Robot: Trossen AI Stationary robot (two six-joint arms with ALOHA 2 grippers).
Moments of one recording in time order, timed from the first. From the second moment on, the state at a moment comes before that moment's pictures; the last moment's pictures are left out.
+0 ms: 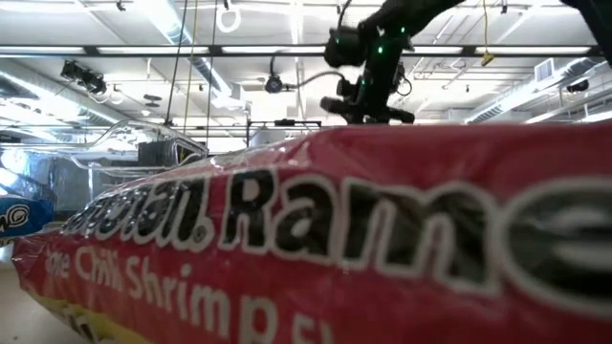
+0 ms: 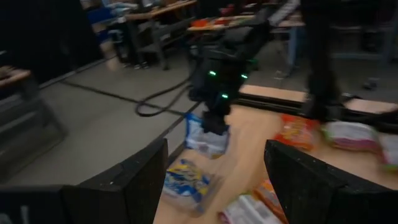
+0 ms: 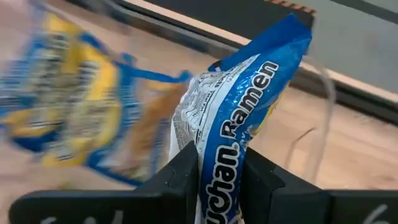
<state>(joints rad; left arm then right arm) -0.57 0.99 1.34 -0.90 -1.18 -0.42 -0.44 1.82 1.54 -0.83 0.34 0.68</state>
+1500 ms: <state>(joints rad) 0.13 1.03 1.34 -0.80 -0.63 -0.22 -0.36 1.99 1.54 -0.46 0.16 0.83</state>
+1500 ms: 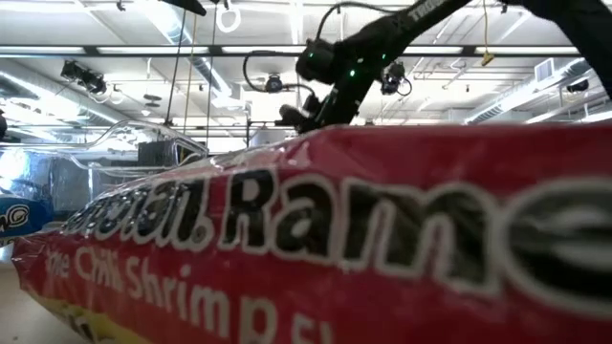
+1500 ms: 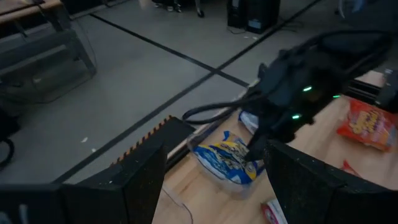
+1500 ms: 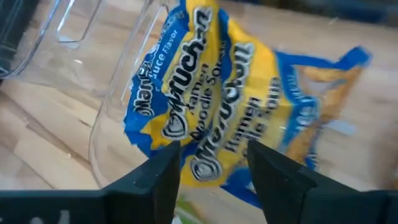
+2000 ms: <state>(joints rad) 0.13 1.03 1.34 -0.91 -0.55 -0.30 -0.42 2.07 1.54 -0.42 0.16 0.92</state>
